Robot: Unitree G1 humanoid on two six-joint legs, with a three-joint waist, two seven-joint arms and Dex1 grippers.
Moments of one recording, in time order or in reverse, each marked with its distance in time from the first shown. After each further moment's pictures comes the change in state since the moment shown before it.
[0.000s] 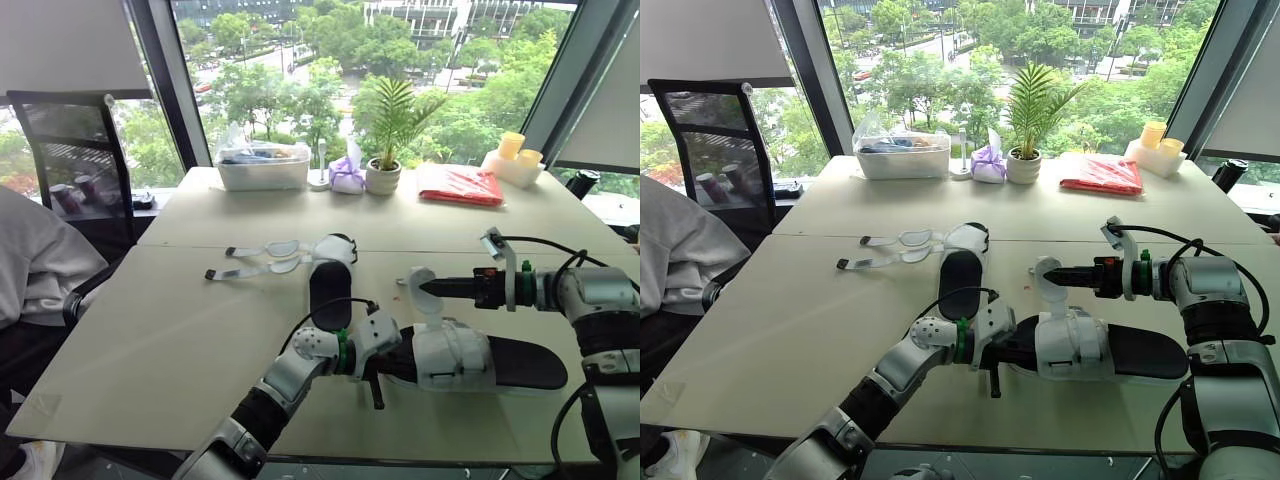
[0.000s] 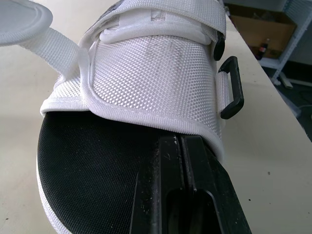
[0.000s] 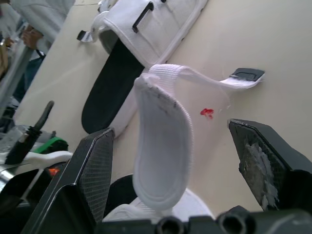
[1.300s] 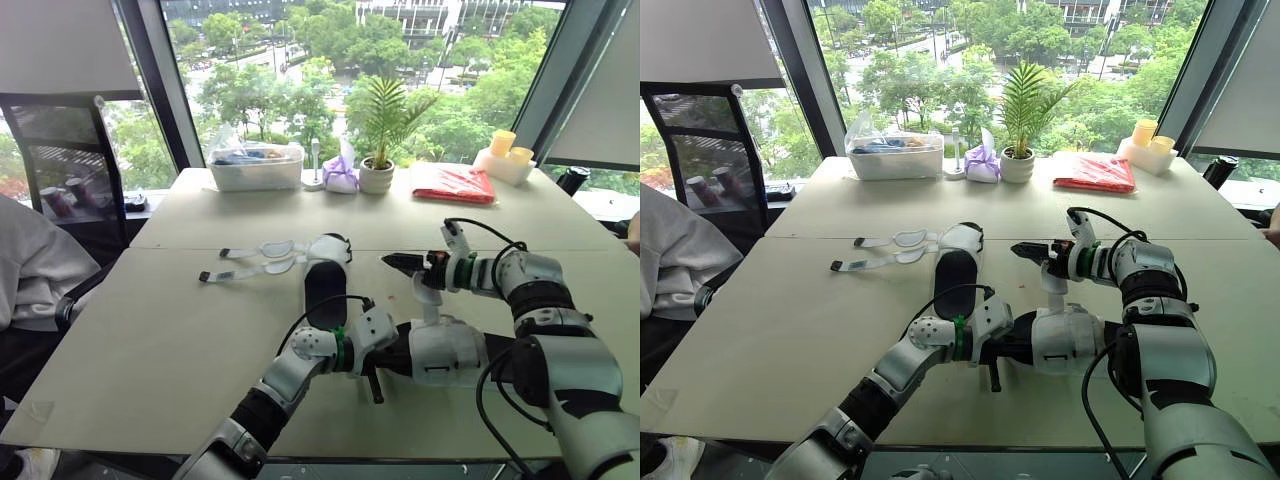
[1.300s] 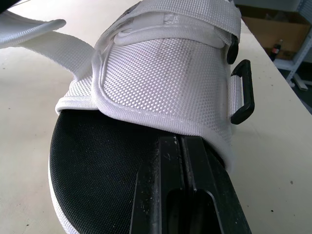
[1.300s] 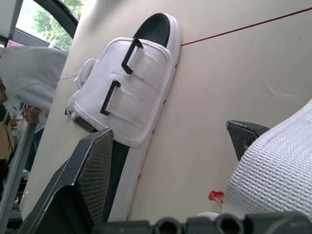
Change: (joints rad) left arm 0.004 -0.008 0.019 0.015 0.011 -0.025 0.046; right arm -0.262 0.260 -0.169 0.483 -0.045 -0.130 -0.388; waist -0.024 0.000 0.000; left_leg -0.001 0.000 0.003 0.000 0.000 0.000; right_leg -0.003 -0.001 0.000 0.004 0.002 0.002
